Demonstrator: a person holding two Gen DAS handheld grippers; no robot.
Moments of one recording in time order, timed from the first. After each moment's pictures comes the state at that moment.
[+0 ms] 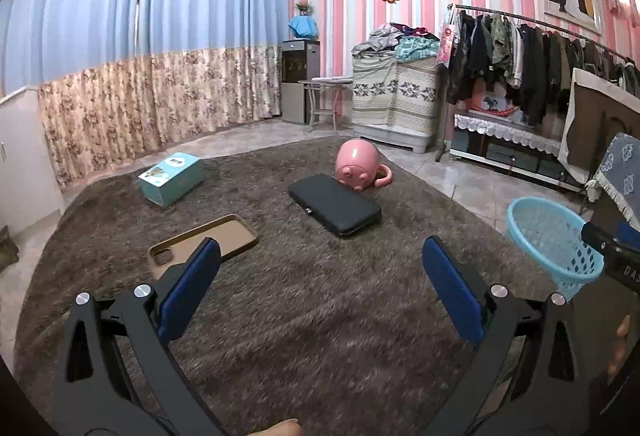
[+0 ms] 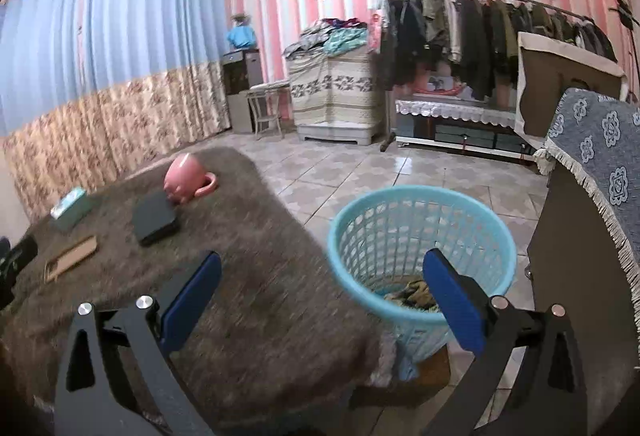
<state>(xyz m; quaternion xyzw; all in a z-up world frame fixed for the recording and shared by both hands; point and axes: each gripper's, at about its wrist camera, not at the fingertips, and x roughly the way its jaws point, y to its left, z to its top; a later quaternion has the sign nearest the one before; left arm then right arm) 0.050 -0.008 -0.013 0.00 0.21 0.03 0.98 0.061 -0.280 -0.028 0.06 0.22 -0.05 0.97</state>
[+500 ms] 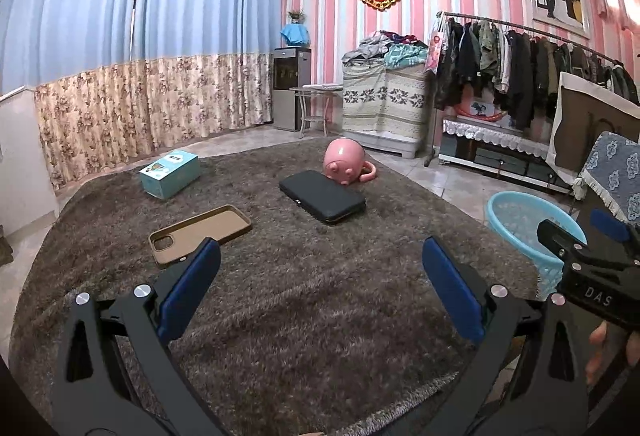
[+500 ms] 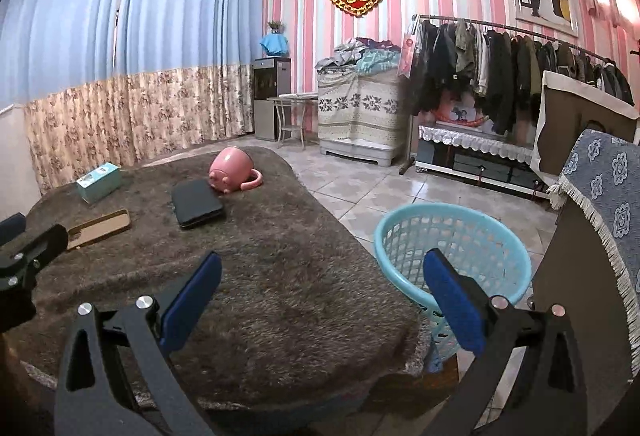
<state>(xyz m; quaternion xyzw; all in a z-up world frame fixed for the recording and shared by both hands) 0.010 -0.013 -0.016 -0.01 0.19 0.01 0.98 0.028 -0.228 -0.021 0.01 0.19 -0.02 0.98</state>
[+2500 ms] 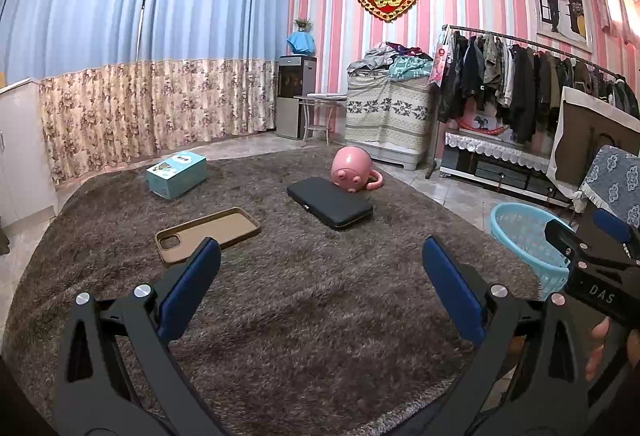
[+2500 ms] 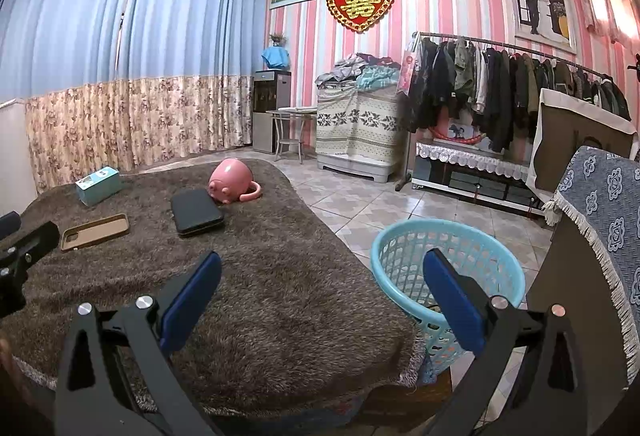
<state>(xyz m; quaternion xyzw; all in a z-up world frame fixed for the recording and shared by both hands) 0.007 -0.001 -0.017 -0.02 0.18 0.01 0.98 0.021 -0.231 -0.022 -0.01 0.16 -0.02 0.99</state>
